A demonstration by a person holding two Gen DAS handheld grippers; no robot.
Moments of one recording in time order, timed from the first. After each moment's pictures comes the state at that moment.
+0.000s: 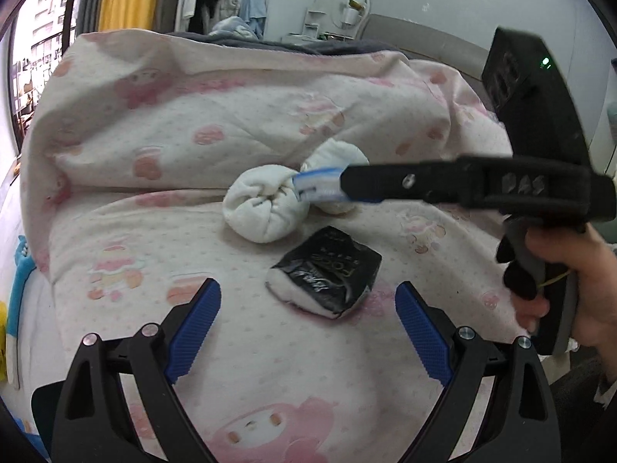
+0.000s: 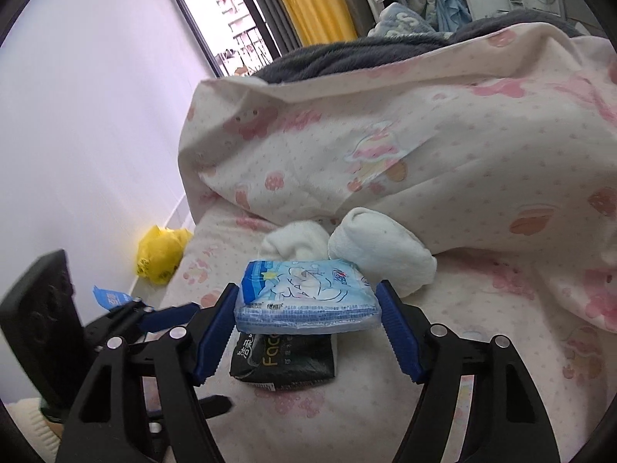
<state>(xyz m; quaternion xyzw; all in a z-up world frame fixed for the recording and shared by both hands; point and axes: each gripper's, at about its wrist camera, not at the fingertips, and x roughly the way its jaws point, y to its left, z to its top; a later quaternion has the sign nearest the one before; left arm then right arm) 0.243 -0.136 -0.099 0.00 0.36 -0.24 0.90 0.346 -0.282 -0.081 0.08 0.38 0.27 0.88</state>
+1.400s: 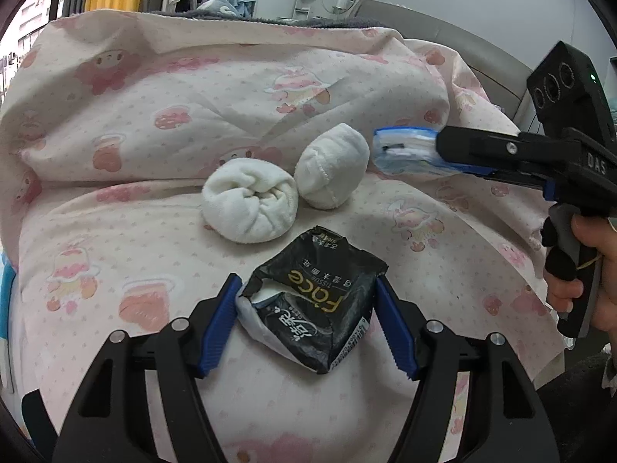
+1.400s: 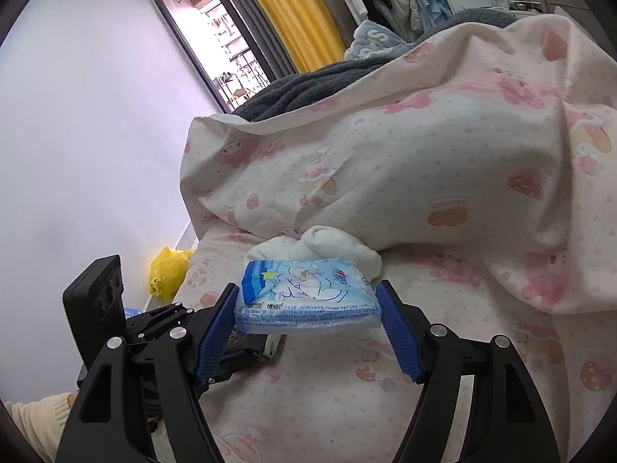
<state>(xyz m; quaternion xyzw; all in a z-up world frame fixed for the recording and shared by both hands) 0.262 -0.147 -0.111 0.00 0.38 -0.27 0.88 0.335 -0.334 -0.071 0.12 0.36 0.27 0.88</state>
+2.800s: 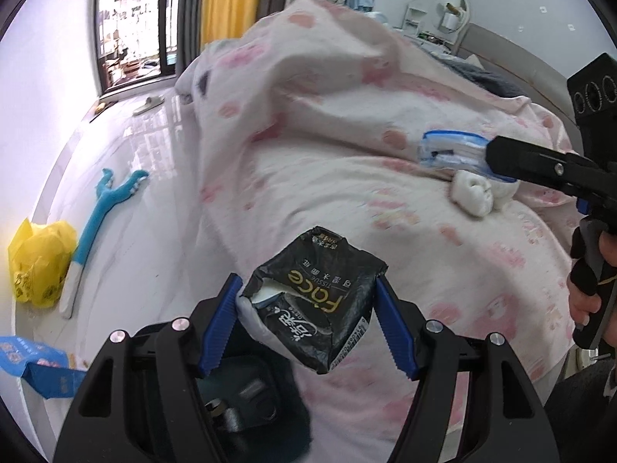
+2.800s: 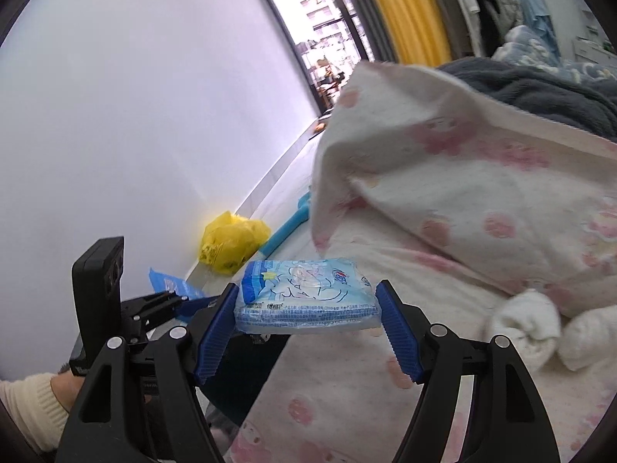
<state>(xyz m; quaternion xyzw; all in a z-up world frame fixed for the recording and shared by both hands) 0.223 0.064 -0.088 -0.04 0.42 -0.09 0.90 0.339 -0.115 -0.054 0.05 0.36 0.40 0.84</state>
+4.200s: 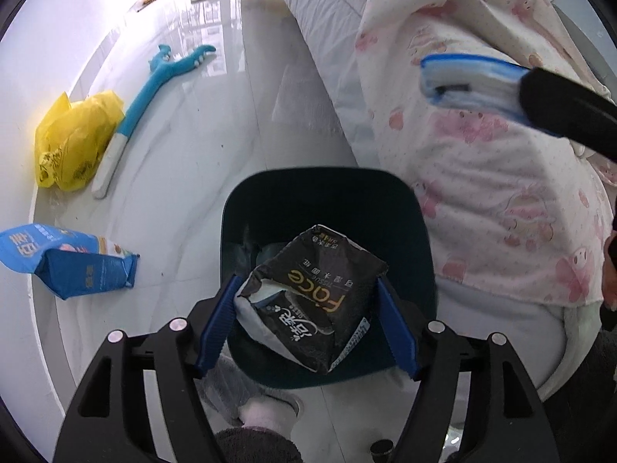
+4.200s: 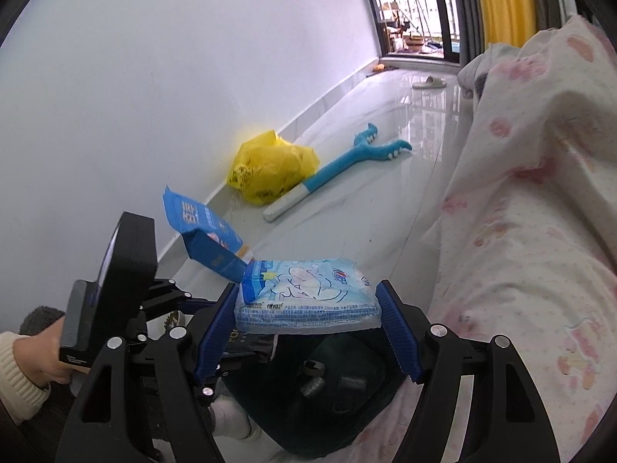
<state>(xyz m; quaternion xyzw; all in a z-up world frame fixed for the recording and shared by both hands) 0.174 0.201 -0.172 -0.09 0.58 -0.02 0.81 0.308 0.085 -0.111 -0.08 0.42 0.46 0.78</state>
